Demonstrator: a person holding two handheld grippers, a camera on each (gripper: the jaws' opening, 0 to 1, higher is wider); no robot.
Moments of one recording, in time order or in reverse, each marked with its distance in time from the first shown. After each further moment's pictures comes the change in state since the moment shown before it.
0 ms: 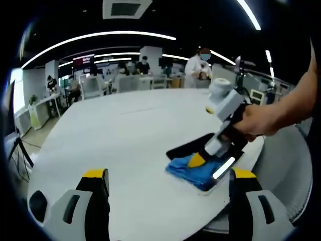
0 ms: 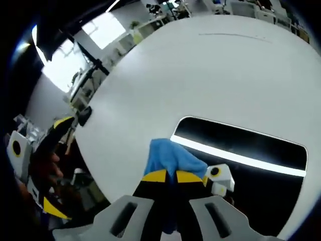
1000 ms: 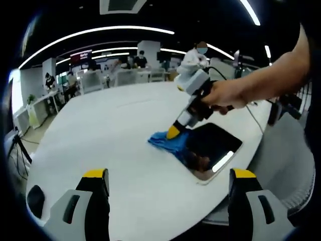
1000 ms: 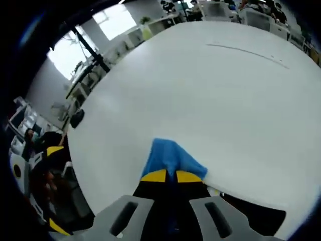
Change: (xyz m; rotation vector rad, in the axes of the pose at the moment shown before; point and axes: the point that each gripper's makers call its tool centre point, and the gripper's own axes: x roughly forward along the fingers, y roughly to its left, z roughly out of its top) left arm 0.003 -0.005 -0.022 0.015 0.056 -0.018; right arm 0.018 -0.025 0.060 -0.137 0.005 -0.019
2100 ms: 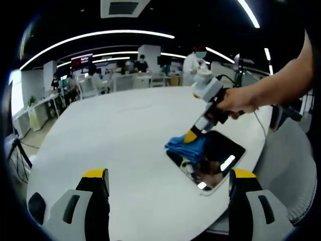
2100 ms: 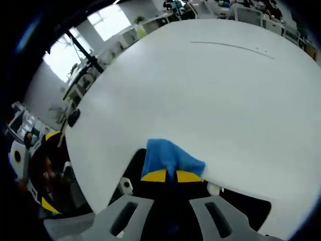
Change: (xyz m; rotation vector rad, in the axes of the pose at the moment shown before) left arm 0.008 0.008 0.022 0.000 -0.052 0.012; right arm -0.029 -0.044 -0.024 0.049 0.024 -0.024
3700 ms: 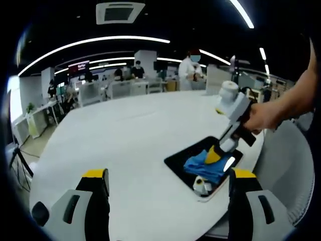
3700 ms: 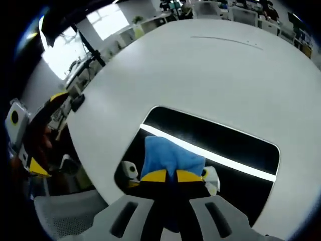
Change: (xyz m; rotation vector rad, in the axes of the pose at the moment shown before) left arm -0.004 -0.007 0.016 0.038 -0.037 -0.014; right arm -0.025 0.036 -0.071 -0.002 0.001 -0.029
